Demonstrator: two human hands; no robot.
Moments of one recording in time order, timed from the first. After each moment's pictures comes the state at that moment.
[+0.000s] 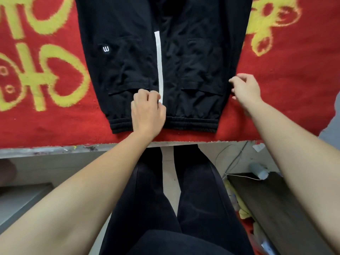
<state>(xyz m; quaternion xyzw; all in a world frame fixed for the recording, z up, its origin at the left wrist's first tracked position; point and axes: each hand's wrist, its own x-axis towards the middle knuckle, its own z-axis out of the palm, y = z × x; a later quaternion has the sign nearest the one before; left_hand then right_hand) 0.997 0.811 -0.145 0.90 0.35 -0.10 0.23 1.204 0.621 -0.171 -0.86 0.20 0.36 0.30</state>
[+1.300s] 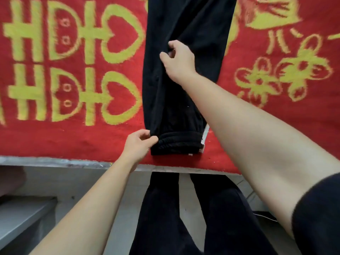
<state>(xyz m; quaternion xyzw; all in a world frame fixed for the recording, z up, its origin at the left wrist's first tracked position) 0.895 0.941 -0.114 0.56 0.57 -0.13 0.59 1.139 0.960 -0.122 -0.85 -0.18 0.32 0.39</state>
